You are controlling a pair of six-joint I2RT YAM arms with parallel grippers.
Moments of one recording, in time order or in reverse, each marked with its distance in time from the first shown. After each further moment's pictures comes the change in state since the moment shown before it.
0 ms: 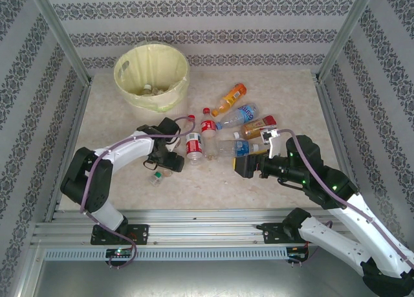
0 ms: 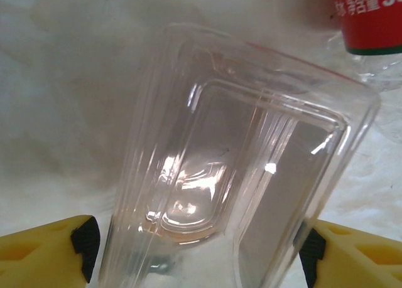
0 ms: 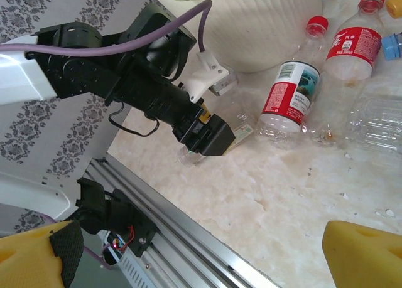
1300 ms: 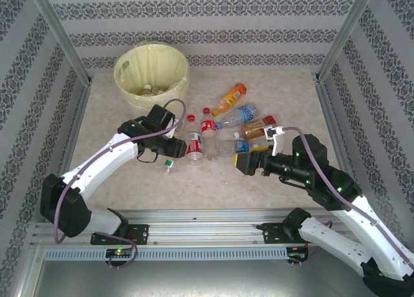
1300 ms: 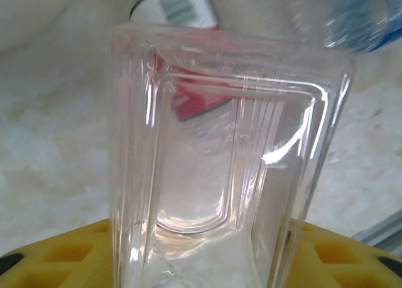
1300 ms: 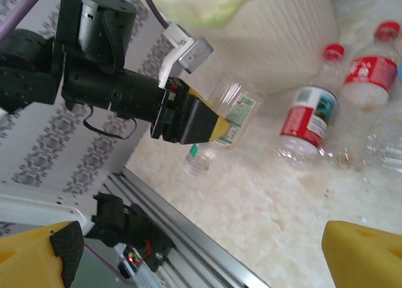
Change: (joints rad) left arm -0.035 -0.253 0.155 -0.055 0.108 -0.091; right arm 0.000 -0.014 0.043 0.055 -0.008 0.023
